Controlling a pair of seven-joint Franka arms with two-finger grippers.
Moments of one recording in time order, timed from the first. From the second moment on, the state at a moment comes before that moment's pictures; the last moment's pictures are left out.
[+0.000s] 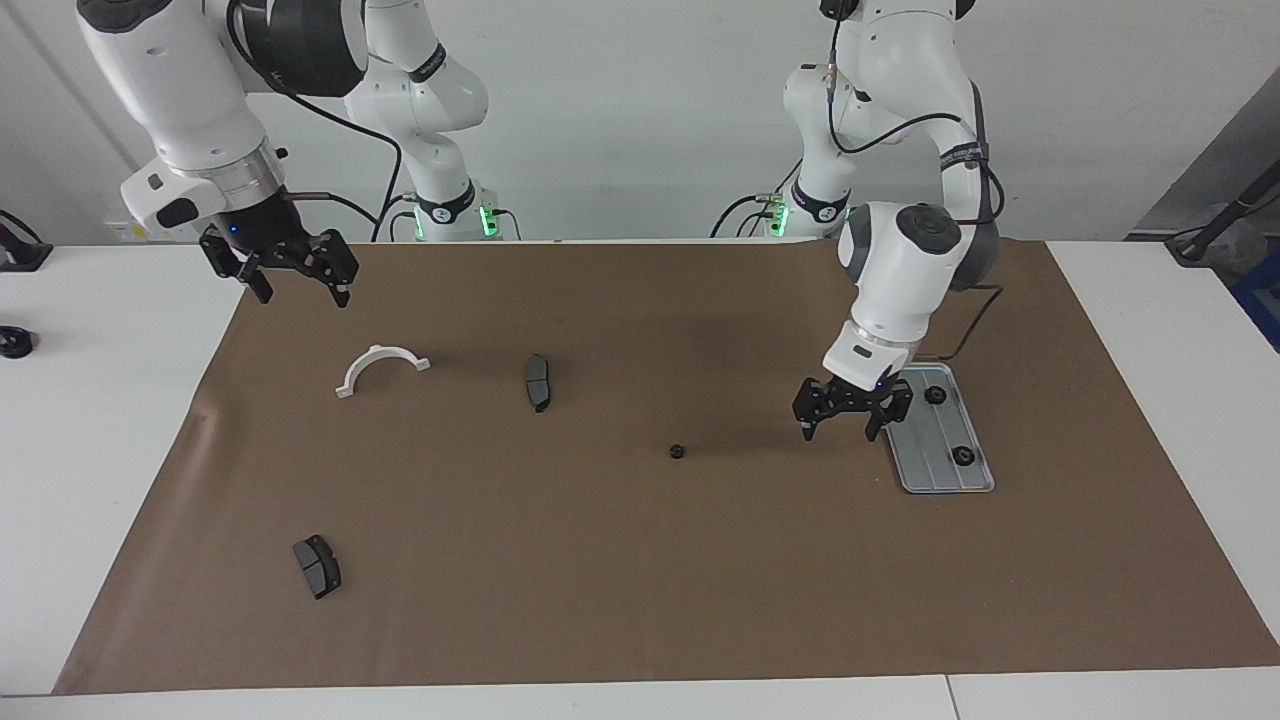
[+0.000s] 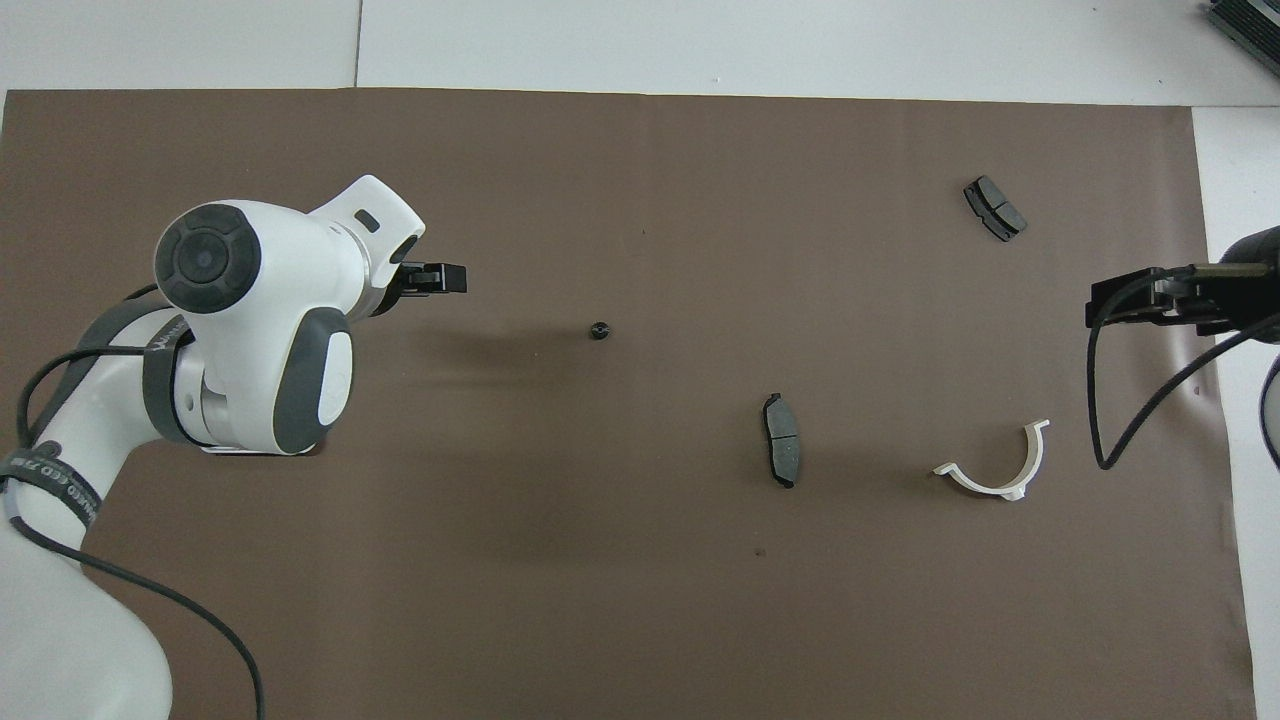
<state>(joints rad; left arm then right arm) -0.61 0.25 0.30 -1.92 -0.14 2.40 -0.18 0.09 -0.02 -0.11 -1.68 -0.02 1.69 0.08</state>
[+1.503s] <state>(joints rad) -0.76 0.54 0.26 -1.67 -0.20 2.39 -0.35 0.10 -0.02 -0.10 -1.62 -0.02 1.57 0.08</state>
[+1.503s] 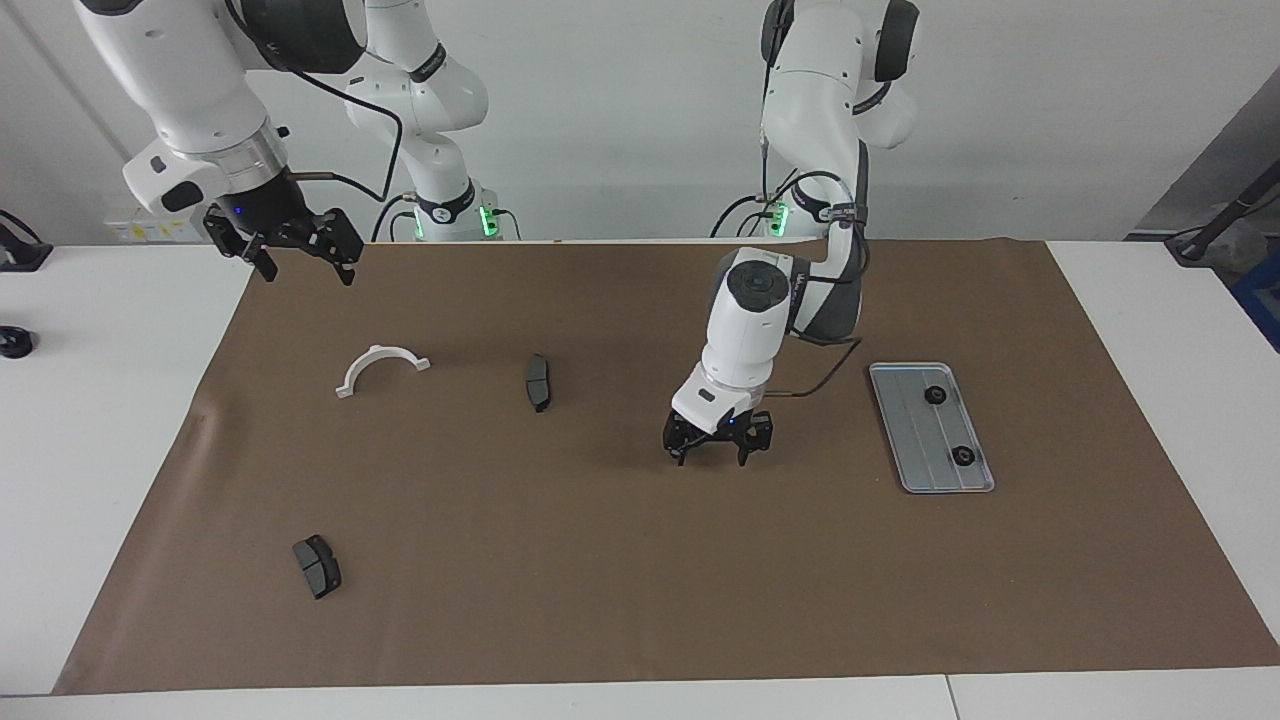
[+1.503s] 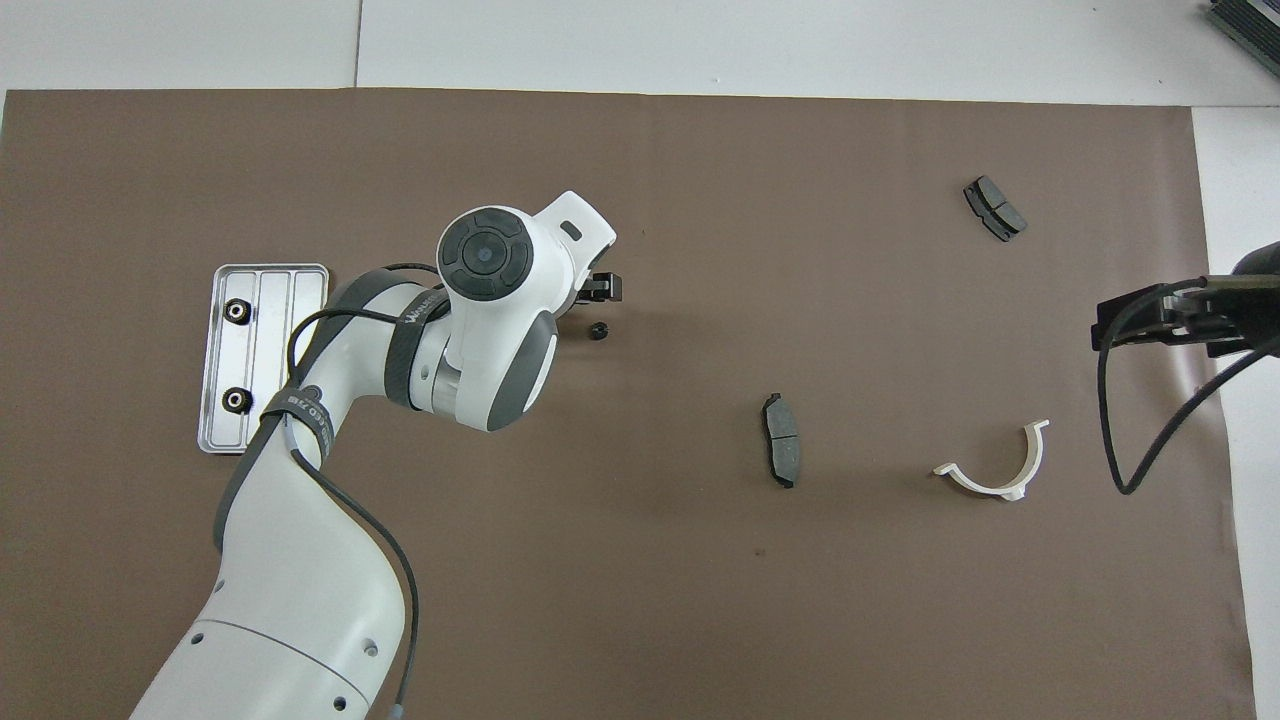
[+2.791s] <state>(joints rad) -0.78 0.52 0.21 -1.75 -0.22 2.44 -0.35 0.10 -0.02 -0.10 -1.62 -0.02 1.57 0.08</state>
